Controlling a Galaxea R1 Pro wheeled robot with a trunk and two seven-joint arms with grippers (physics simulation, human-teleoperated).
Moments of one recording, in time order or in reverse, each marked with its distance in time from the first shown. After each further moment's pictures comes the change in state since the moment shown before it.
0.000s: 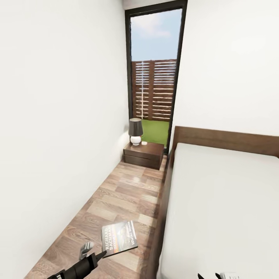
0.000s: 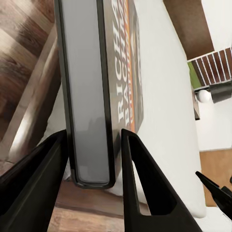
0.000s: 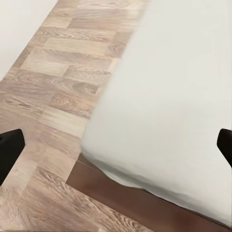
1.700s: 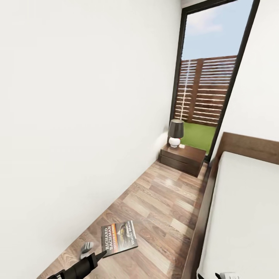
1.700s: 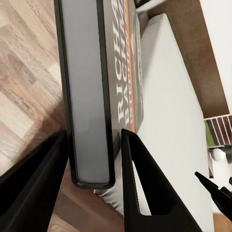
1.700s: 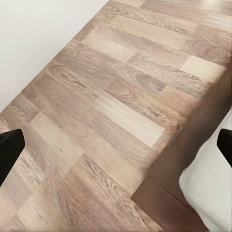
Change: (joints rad) left arm 0.000 0.000 0.003 0.000 -0.001 0.001 -0.002; right arm 0.000 0.000 0.000 0.000 0.000 0.001 0.000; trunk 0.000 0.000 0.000
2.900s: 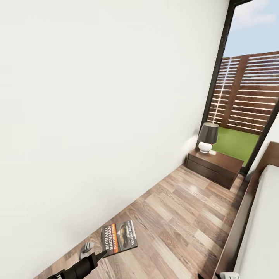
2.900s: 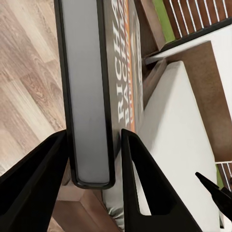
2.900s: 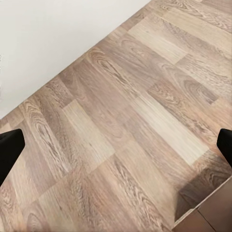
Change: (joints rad) left arm 0.000 0.000 0.001 0.000 0.000 -0.001 0.003; right arm 0.000 0.000 0.000 0.000 0.000 -0.001 0.000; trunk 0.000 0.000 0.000
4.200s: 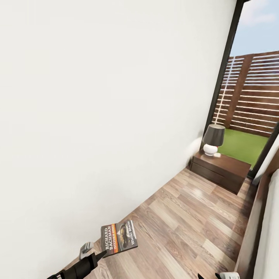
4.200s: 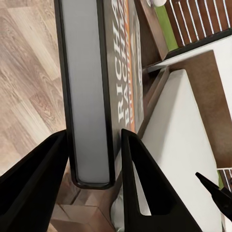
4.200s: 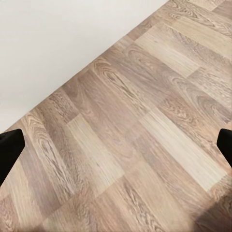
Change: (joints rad) left arm 0.000 0.000 0.001 0.000 0.000 0.000 0.001; right arm 0.000 0.000 0.000 0.000 0.000 0.000 0.001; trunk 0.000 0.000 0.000
